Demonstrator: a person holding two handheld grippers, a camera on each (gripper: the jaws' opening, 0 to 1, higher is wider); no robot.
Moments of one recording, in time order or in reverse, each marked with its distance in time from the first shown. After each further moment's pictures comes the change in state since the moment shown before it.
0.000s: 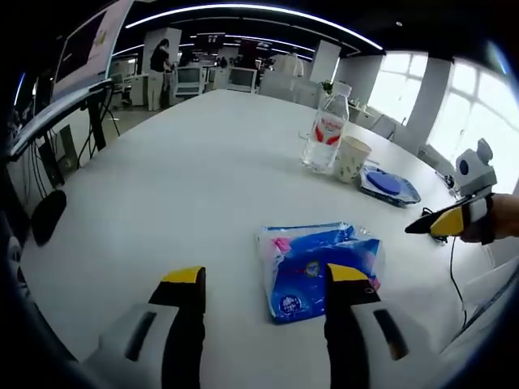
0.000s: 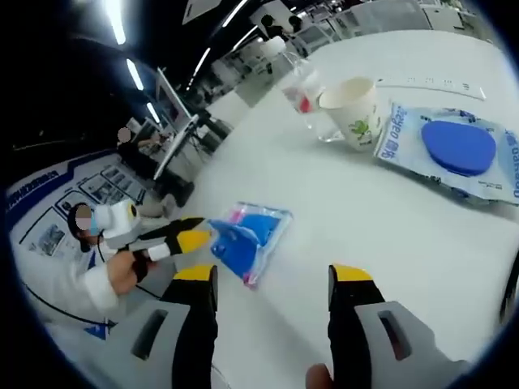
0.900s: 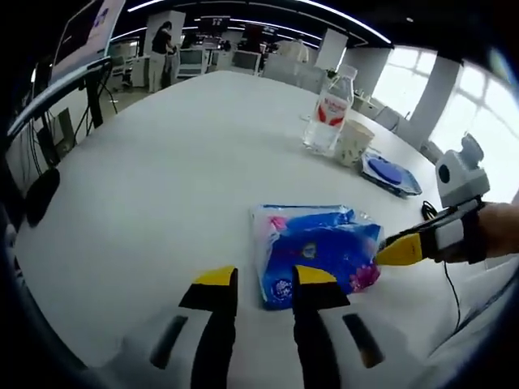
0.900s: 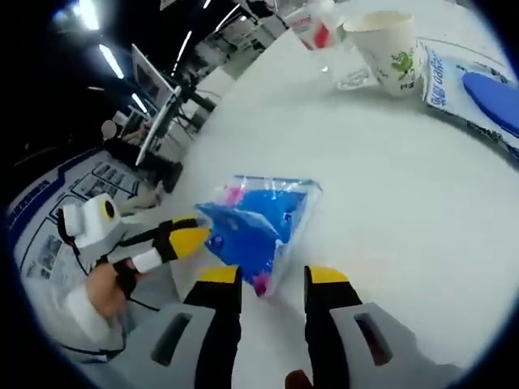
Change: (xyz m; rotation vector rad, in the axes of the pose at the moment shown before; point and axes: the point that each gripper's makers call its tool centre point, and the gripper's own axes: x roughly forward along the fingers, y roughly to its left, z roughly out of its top) left arm 0.008 -0.005 -0.022 -0.046 0.098 -0.006; right arm 0.059 0.017 -0.032 0.061 0.133 -0.026
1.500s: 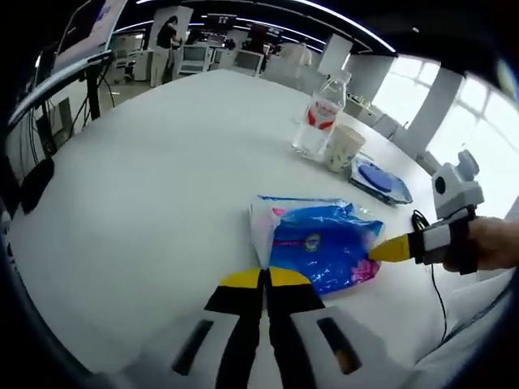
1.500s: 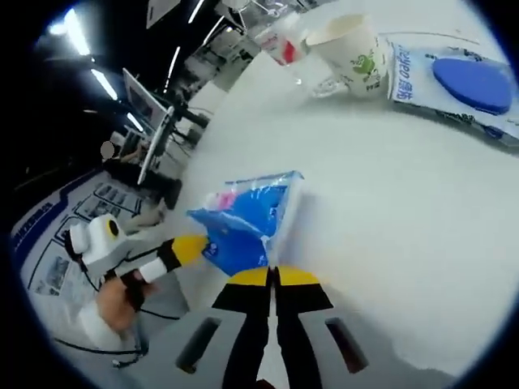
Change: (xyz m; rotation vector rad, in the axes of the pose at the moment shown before) left arm 0.004 -0.027 0.005 -0.021 -0.014 -0.042; right arm -0.036 -0.014 0.006 0.070 -0.073 0.010
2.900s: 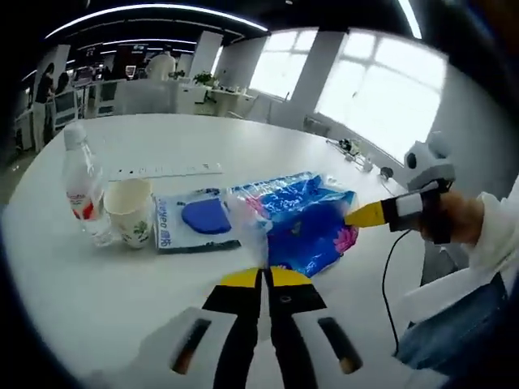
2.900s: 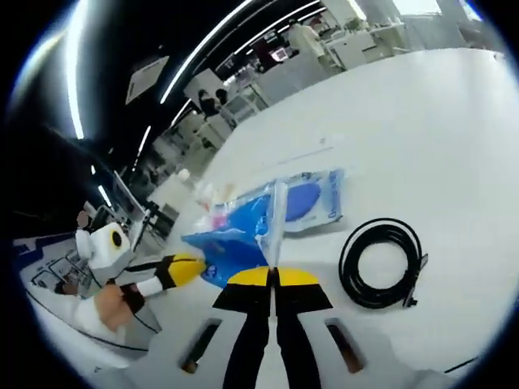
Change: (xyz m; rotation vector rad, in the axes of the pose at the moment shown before) left arm 0.045 -0.268 0.054 0.401 0.013 -0.550; right arm -0.245 -0.117 0.039 0.153 -0.514 -0.218
